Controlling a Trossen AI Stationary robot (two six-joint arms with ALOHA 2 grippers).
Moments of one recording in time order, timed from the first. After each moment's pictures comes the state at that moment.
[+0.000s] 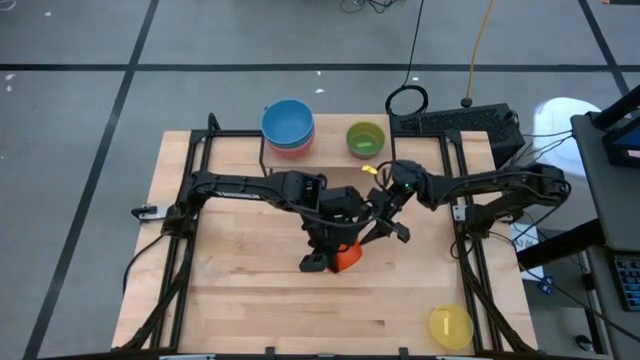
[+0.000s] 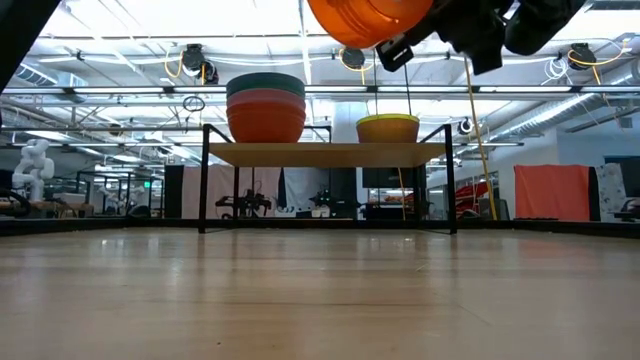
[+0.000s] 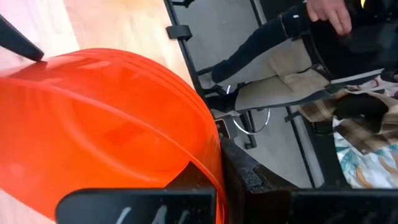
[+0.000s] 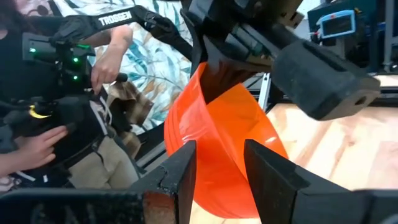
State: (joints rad) left arm -0.10 2.08 2.21 -1.12 0.68 -0.05; right arm -0.14 1.35 0.67 0.60 -0.98 0.27
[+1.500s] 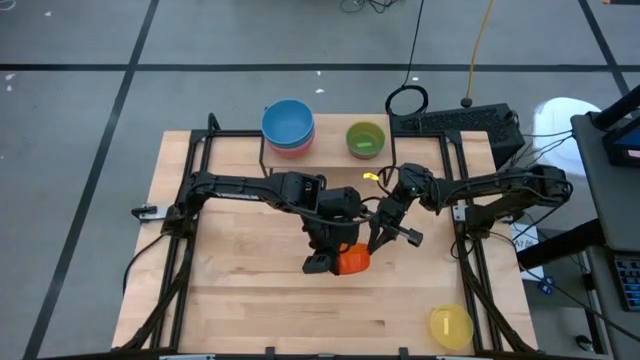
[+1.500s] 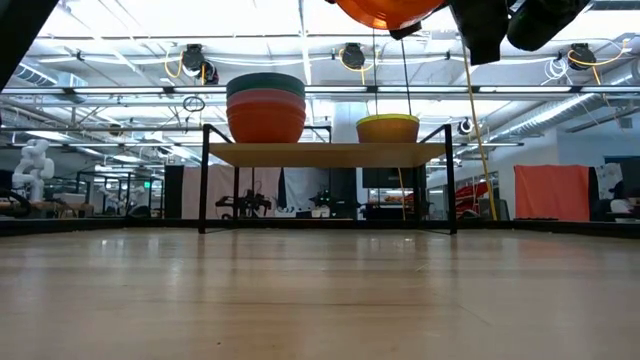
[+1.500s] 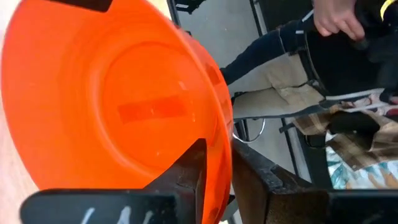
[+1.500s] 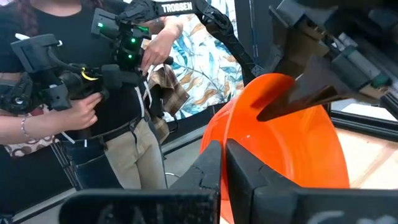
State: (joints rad) left arm -0.11 2.08 2.21 -1.10 0.68 -0.15; right arm -0.11 1.34 0.67 0.70 -1.13 0.22
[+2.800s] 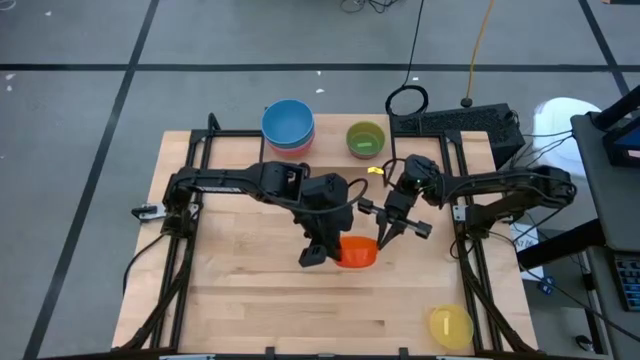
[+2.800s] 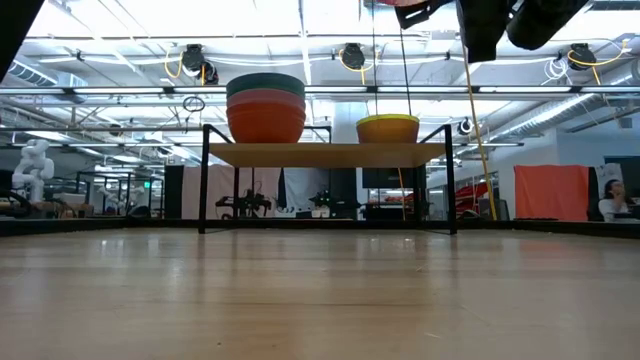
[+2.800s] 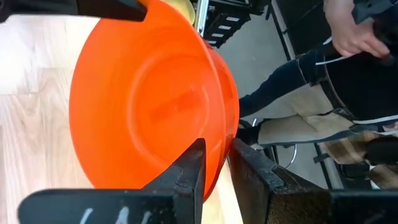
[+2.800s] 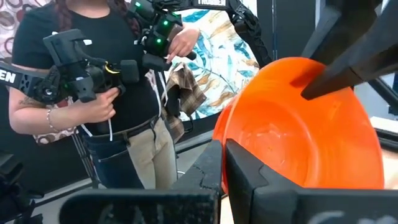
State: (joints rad) left arm -0.11 1.98 2.21 -1.10 0.53 -0.19; right arm -0.16 1.29 0.67 0.71 -1.29 0.22
